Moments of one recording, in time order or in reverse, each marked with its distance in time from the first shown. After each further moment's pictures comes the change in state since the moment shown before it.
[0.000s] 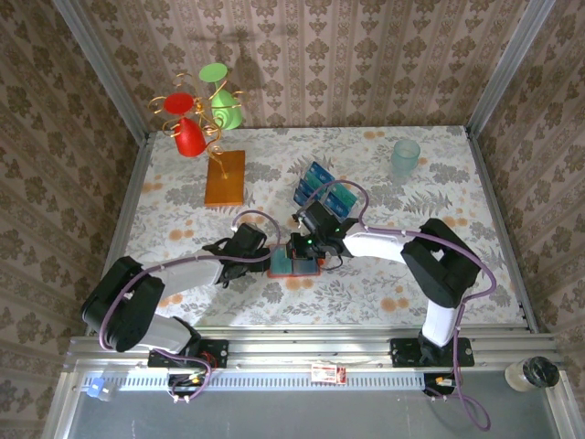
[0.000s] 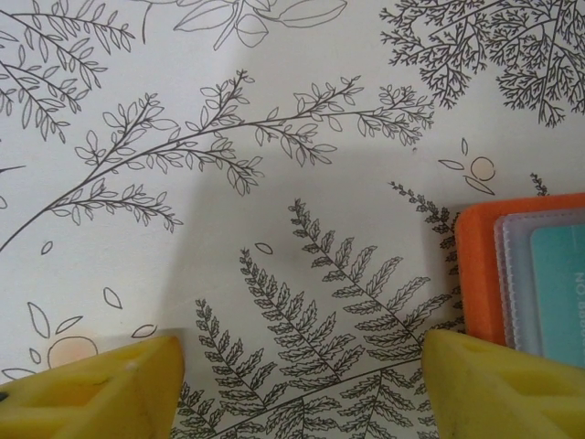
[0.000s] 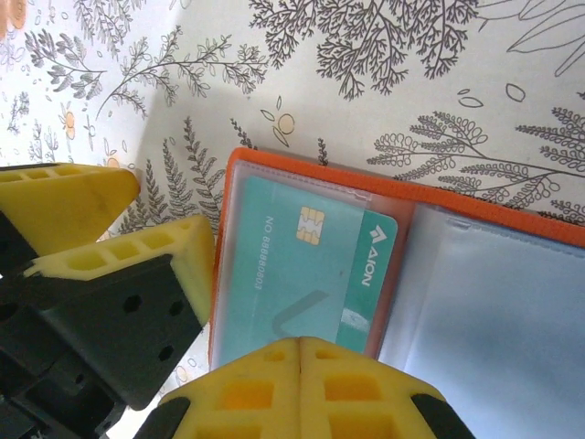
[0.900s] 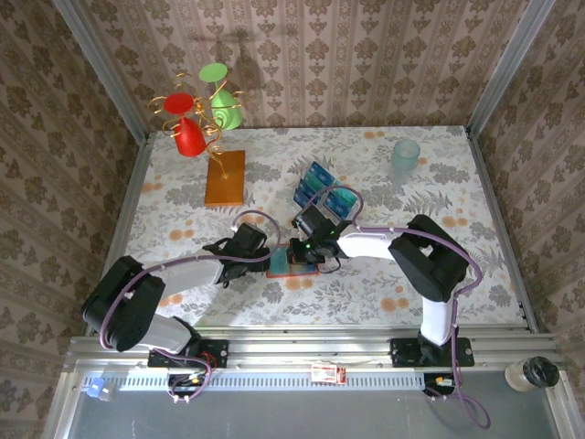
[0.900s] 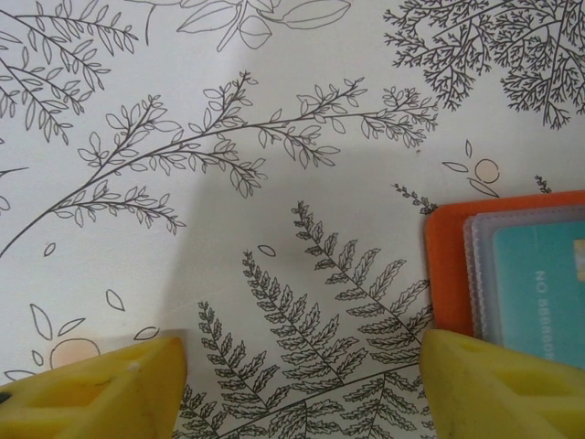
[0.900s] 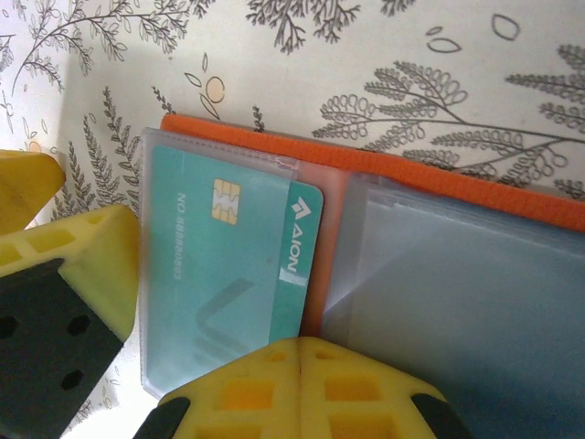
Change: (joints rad) left arm 0.000 0.005 0.000 0.004 -0.004 0.000; right arm 0.007 0.081 0.013 -0.001 -0.003 -0.003
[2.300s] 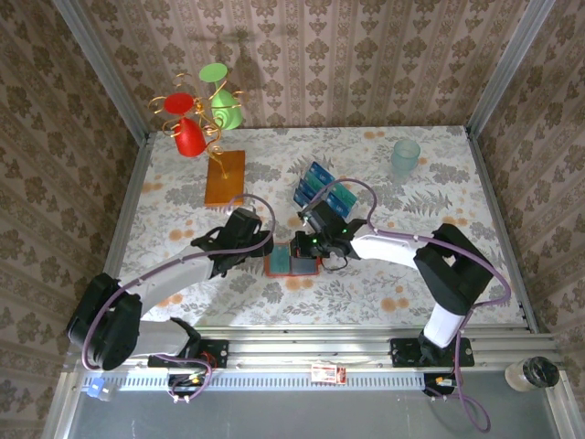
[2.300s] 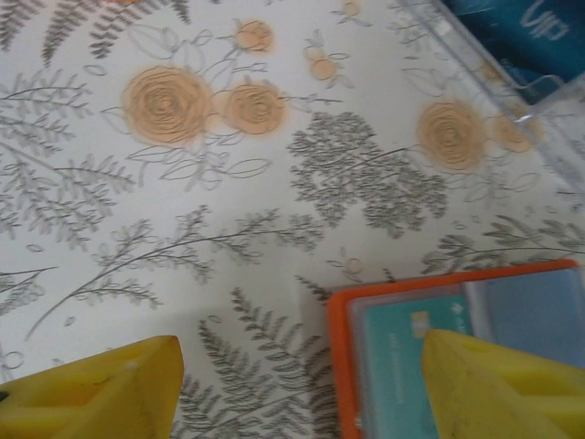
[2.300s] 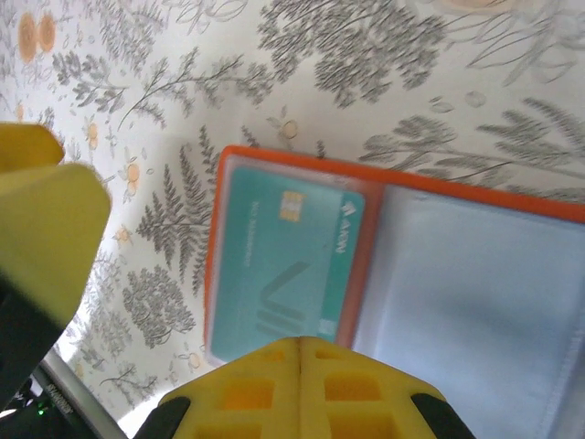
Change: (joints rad) left arm 0.003 -0.130 0.114 -0.079 0.035 -0.011; right arm -0.032 -0.162 -0.058 -0.003 0.029 0.010
